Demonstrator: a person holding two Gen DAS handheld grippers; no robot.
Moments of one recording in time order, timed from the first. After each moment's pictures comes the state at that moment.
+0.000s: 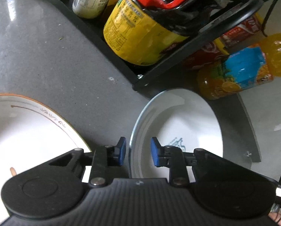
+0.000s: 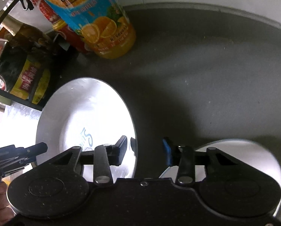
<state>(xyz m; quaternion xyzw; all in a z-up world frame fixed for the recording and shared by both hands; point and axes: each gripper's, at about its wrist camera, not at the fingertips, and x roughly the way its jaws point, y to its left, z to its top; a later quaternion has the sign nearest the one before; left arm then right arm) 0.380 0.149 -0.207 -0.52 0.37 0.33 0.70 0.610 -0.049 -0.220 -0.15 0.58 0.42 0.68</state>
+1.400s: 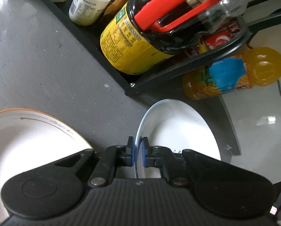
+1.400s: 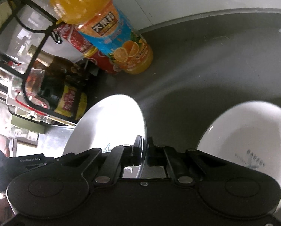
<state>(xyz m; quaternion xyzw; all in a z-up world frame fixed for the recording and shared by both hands) 0.345 0.176 -0.176 -0.55 0.36 0.27 0.70 0.570 -0.092 -0.173 0.00 0.57 0.43 0.70</state>
